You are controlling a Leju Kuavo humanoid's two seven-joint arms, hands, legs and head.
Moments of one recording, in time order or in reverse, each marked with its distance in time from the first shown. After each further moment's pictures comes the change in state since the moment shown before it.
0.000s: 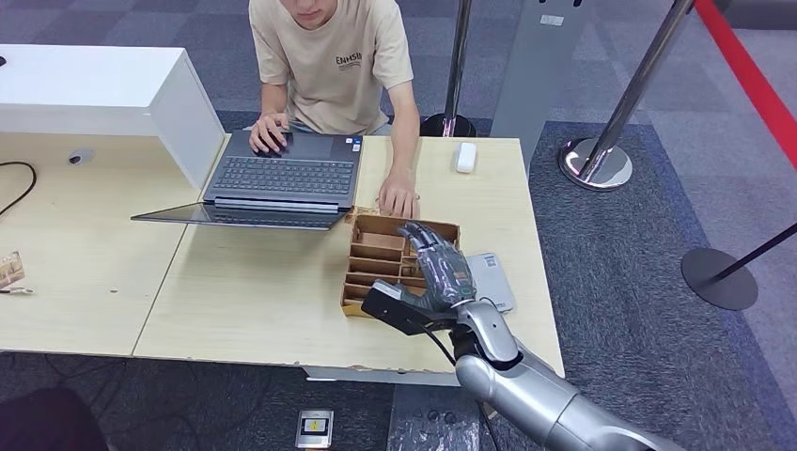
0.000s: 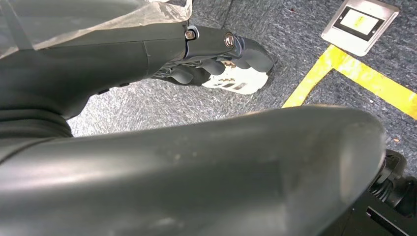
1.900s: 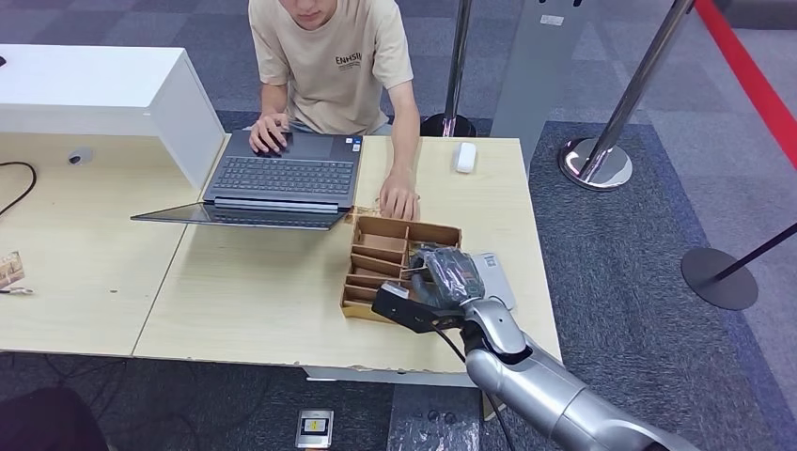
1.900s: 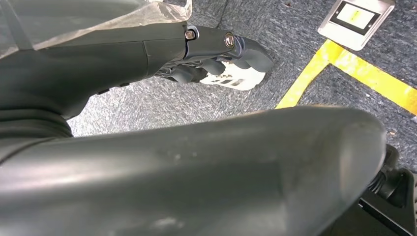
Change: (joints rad) left arm -0.009 -0.002 0.001 0.000 0.009 -0.029 0.002; right arm -0.021 -0.022 0.002 0.061 0.000 0.083 -0.002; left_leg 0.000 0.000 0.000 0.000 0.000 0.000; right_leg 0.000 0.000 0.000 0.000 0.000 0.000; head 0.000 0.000
